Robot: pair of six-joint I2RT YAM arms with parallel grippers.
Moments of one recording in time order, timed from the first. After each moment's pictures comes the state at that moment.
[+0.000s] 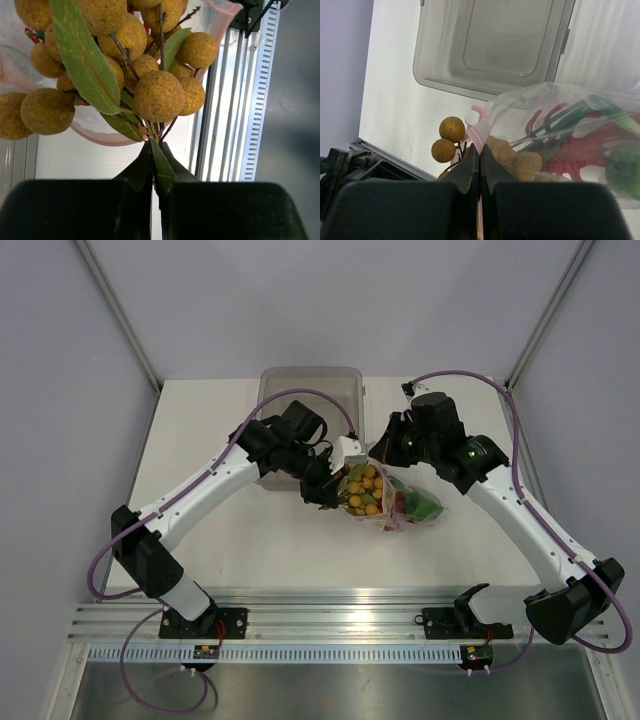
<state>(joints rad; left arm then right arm) -0.75 1.58 1.58 -1.01 0.65 0.41 0.54 1.28 1.37 -0.68 -0.09 0.59</state>
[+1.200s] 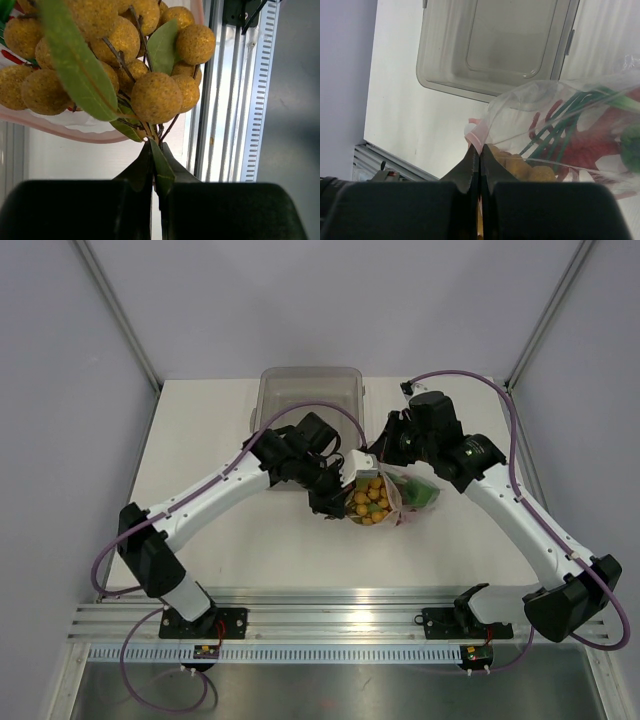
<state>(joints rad) -0.83 1.58 1.54 -0.97 0.60 0.39 0.54 1.30 1.37 -0.66 -0.10 0.61</state>
